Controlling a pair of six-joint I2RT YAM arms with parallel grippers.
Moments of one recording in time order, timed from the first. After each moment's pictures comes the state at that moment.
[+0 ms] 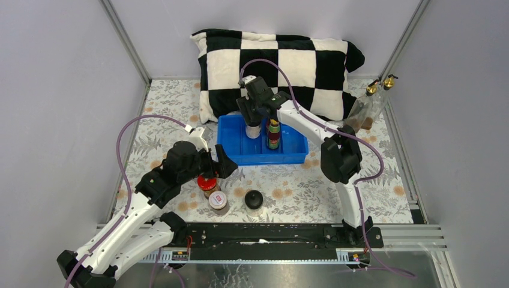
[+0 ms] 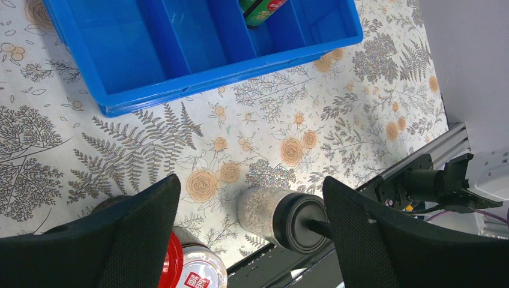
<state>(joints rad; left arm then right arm) -0.60 0.72 0.72 -0.52 0.11 -0.57 0.70 2.15 1.95 -0.62 0.09 0.14</state>
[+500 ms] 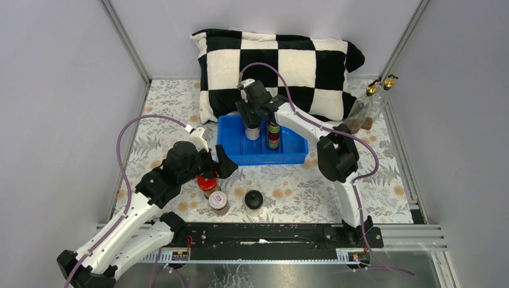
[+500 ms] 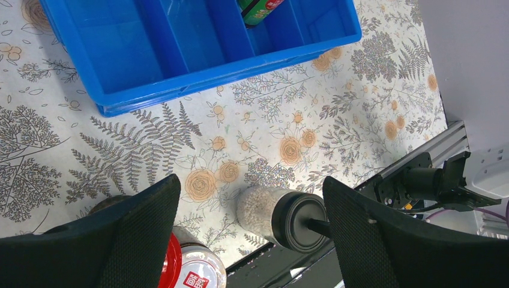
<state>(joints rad) -0.61 0.72 0.72 -0.52 0.11 -0.56 0.70 2.18 1.91 -0.55 0.09 0.13</state>
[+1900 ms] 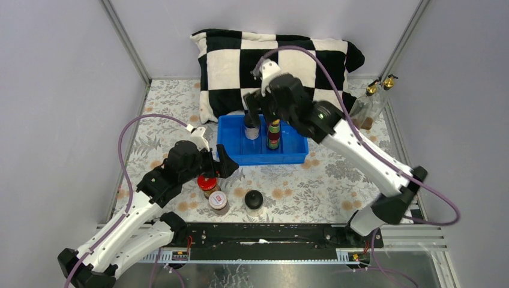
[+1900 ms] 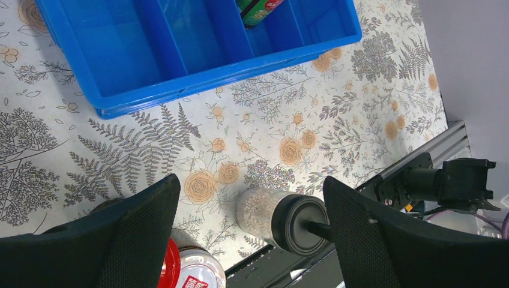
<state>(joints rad) -0.61 0.74 0.72 -0.51 0.12 -0.56 0.84 1.64 1.85 -0.70 0.23 0.10</state>
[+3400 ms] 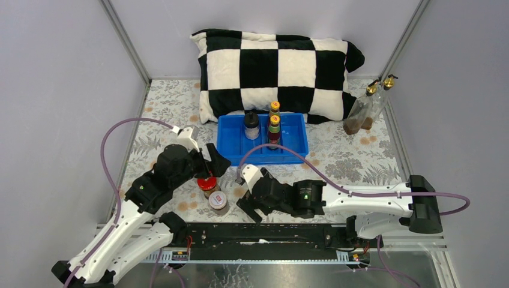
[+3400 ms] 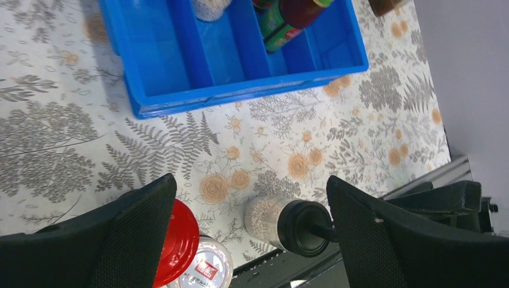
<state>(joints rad) -0.61 0.65 0.75 -0.59 0.01 -0.59 1.42 1.31 1.01 -0.51 0.29 0.31</state>
